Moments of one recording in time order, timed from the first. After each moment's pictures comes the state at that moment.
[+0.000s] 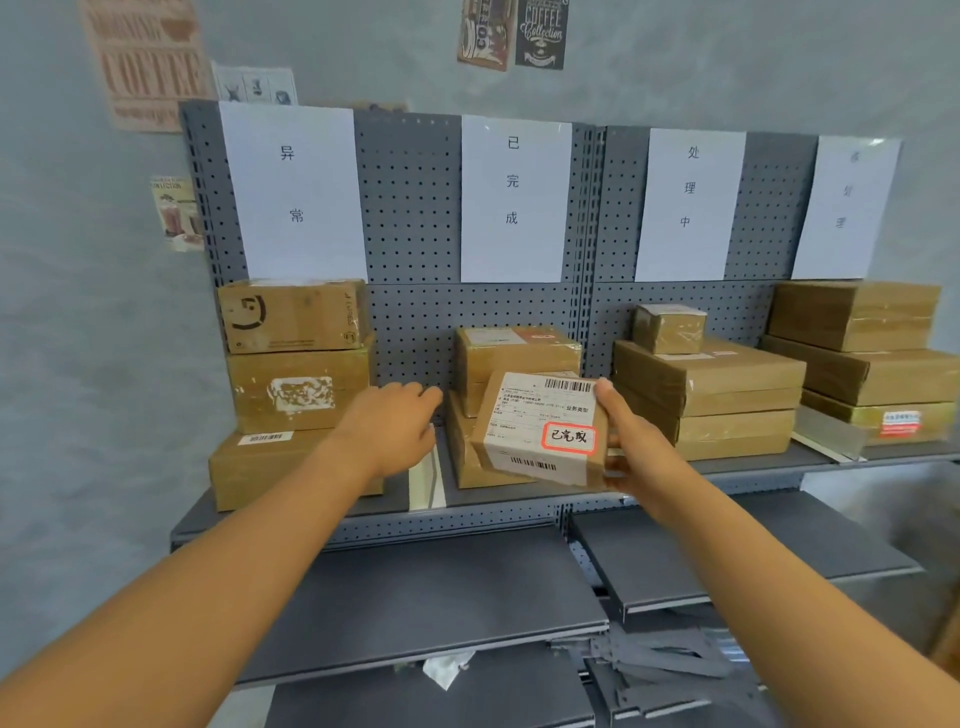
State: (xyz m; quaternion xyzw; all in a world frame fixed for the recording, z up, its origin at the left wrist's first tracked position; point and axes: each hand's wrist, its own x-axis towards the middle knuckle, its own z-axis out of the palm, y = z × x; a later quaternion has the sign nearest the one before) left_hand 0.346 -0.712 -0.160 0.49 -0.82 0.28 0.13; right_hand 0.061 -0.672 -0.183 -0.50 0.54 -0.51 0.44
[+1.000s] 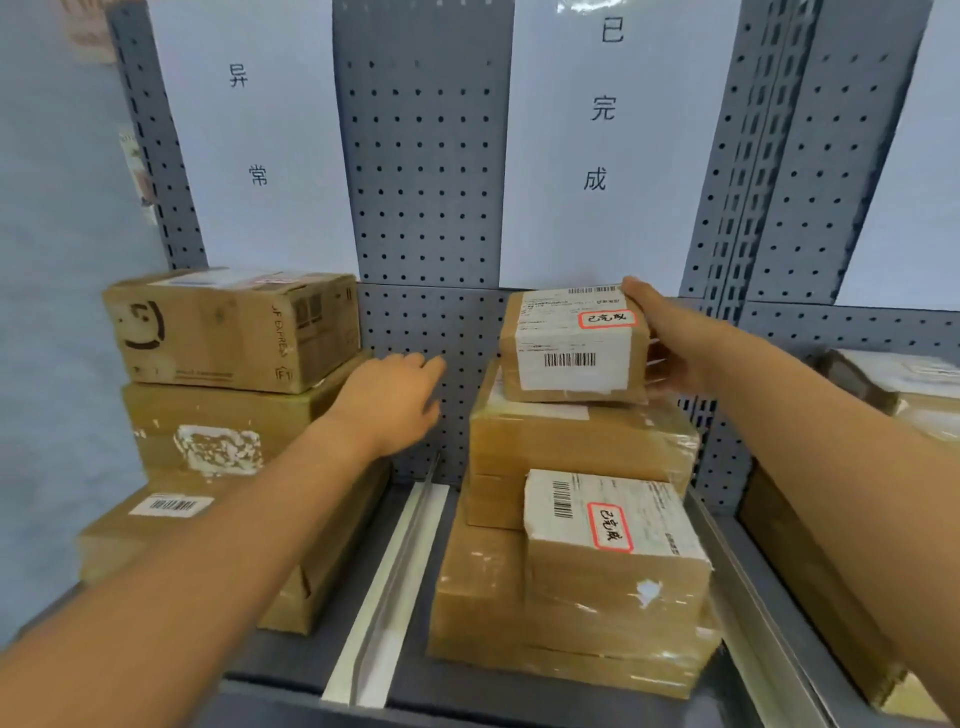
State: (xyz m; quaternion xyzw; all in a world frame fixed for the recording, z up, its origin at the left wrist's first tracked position) left_hand 0.326 -0.970 -0.148 0.62 -0.73 0.27 0.11; right_hand 0.033 -1.037 -0.074 -0.58 0.54 -0.37 0.49
